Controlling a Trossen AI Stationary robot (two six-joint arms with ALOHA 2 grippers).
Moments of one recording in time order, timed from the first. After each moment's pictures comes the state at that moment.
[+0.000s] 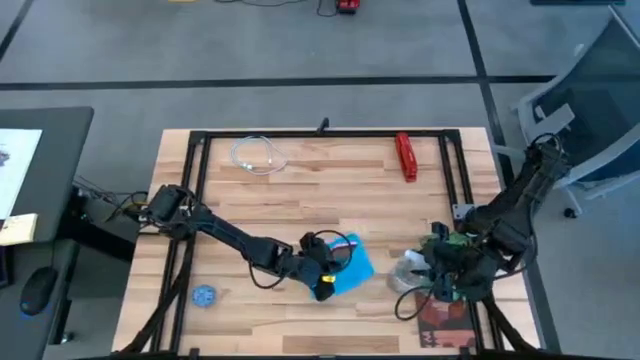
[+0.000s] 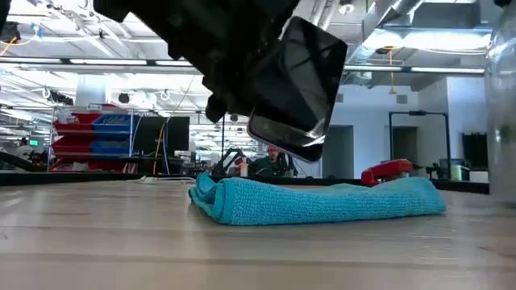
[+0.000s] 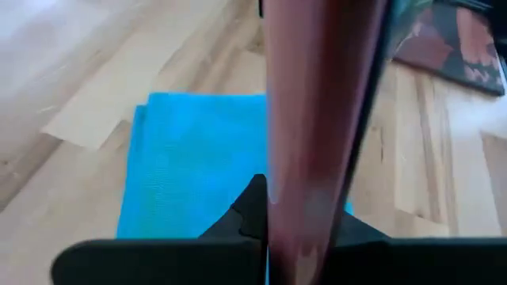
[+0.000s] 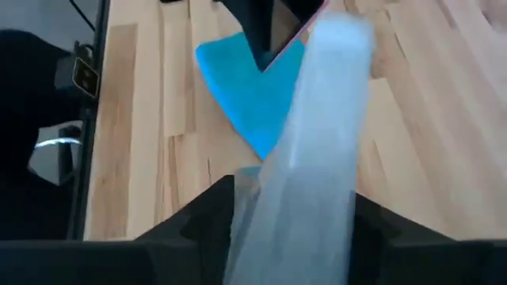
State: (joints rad) left arm -0.38 1.90 1.15 0.04 -0.45 -0.59; right arm 0.87 1.12 1.07 -0.96 0.54 0.89
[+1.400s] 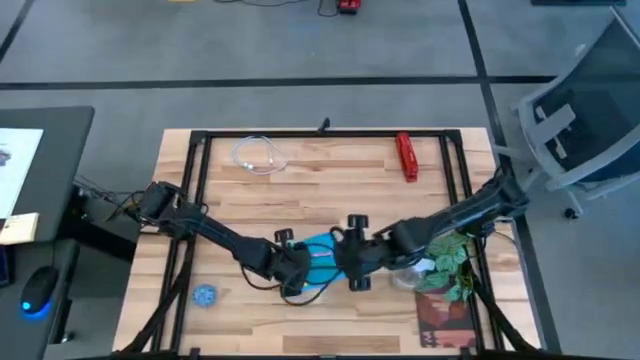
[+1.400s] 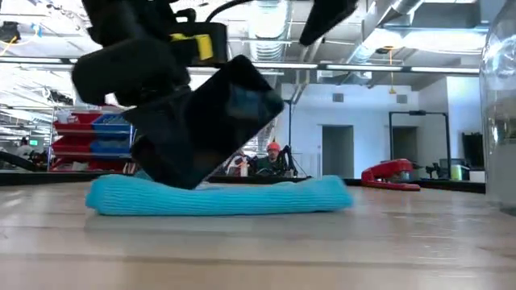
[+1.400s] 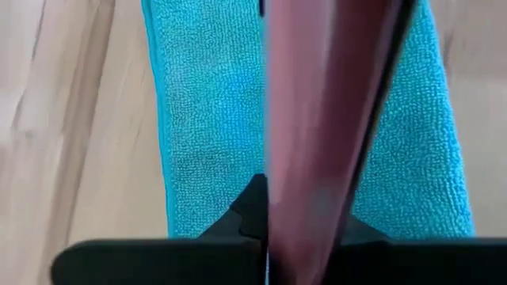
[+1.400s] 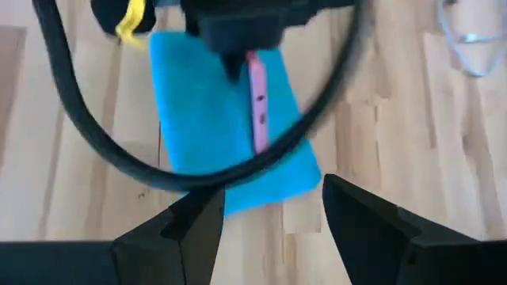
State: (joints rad) left arm -0.43 1.84 1.11 -0.68 -0.36 -0.53; right arm 0.40 1.81 1.53 -0.79 0.36 0.21
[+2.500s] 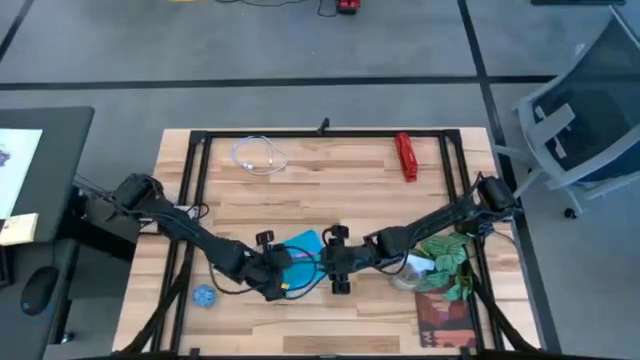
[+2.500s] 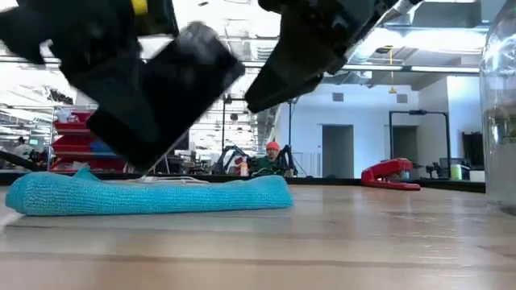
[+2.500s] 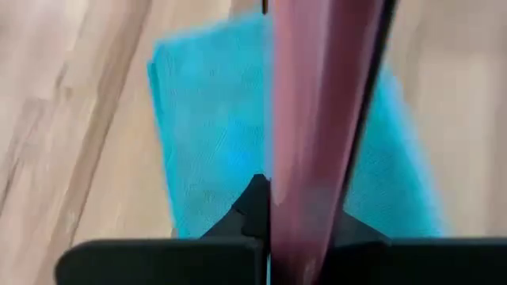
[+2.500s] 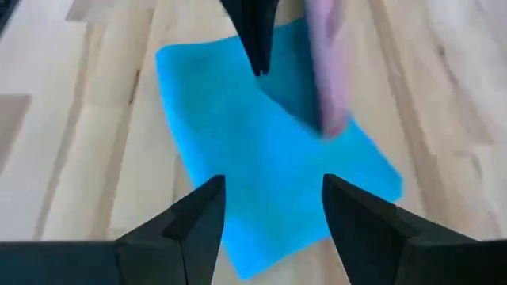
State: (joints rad) left arm -0.55 1.57 0.93 -0.45 -0.53 -0.66; right arm 0.35 1.87 1.21 -0.12 0.29 0.25
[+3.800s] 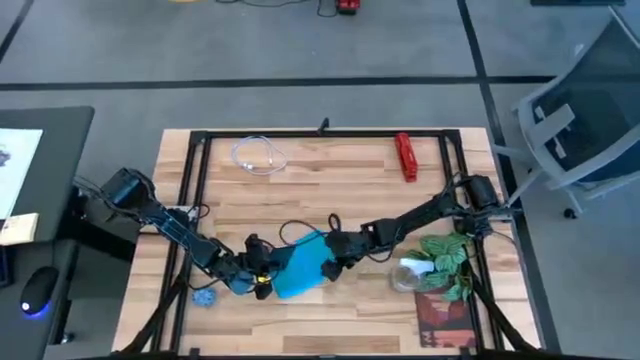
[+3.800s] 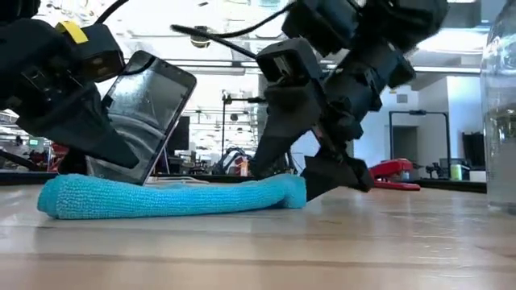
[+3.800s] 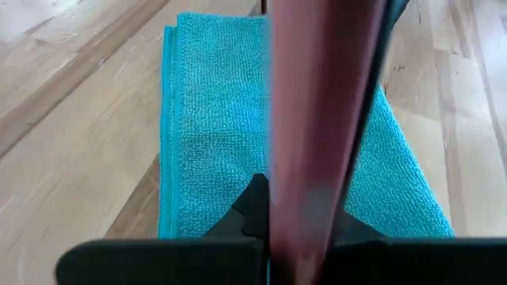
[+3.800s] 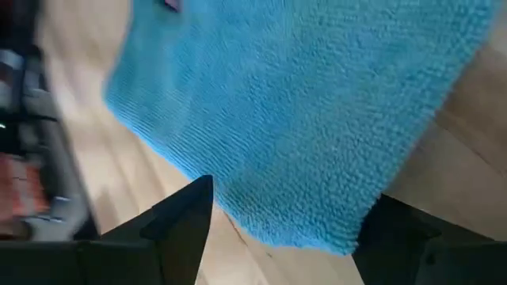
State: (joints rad) left arm -0.64 1.56 0.49 0.16 -0.64 -0.83; right arm 0.19 1.98 0.96 0.26 -0.15 1.13
